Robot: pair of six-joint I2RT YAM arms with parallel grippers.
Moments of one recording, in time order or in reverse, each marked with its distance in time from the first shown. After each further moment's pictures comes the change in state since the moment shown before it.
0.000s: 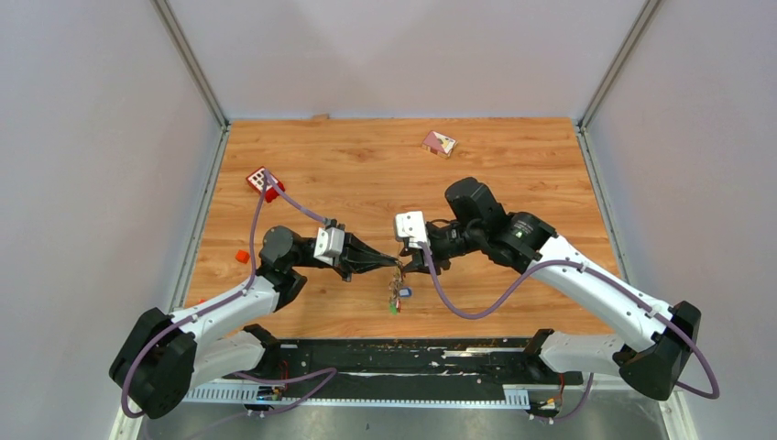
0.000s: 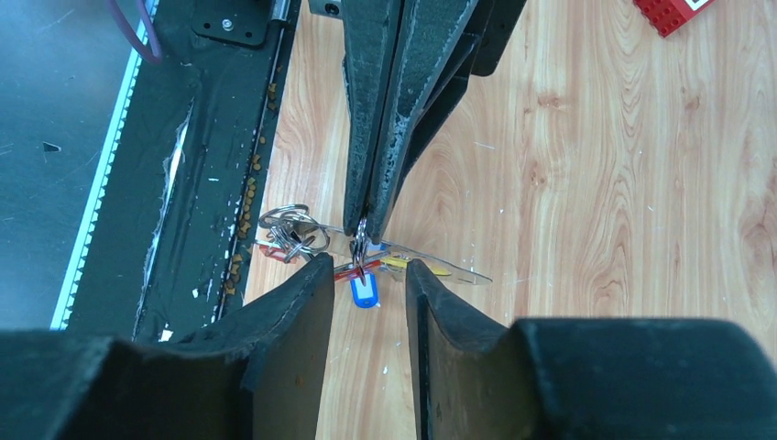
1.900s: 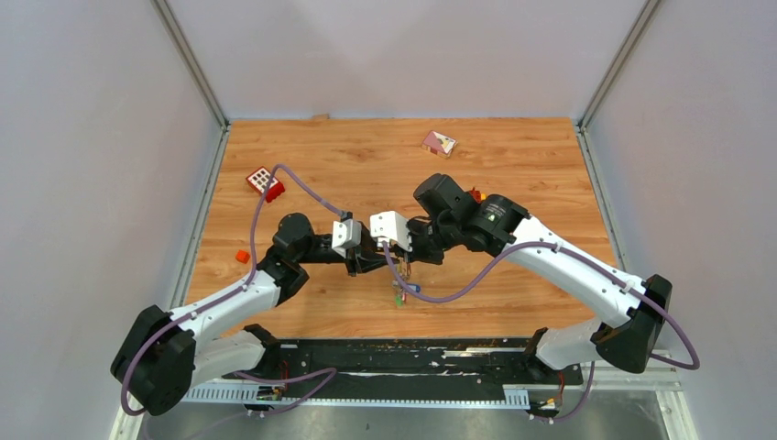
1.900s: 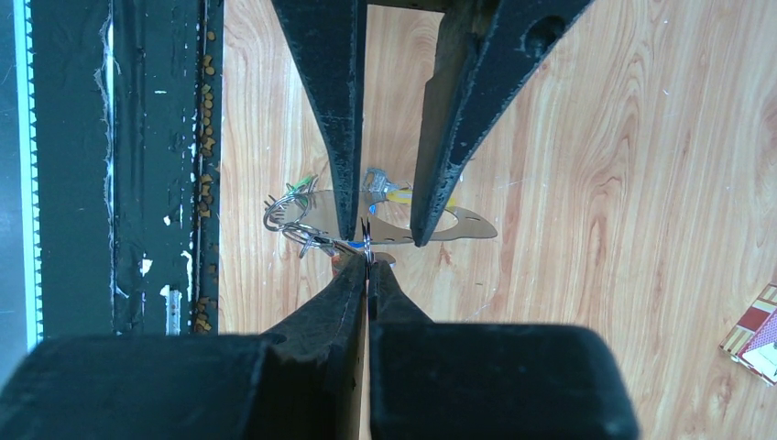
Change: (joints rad) left arm -0.003 0.019 0.067 -0.341 -0.107 0.184; right arm 0.086 0.183 0.235 -0.282 0.291 -0.023
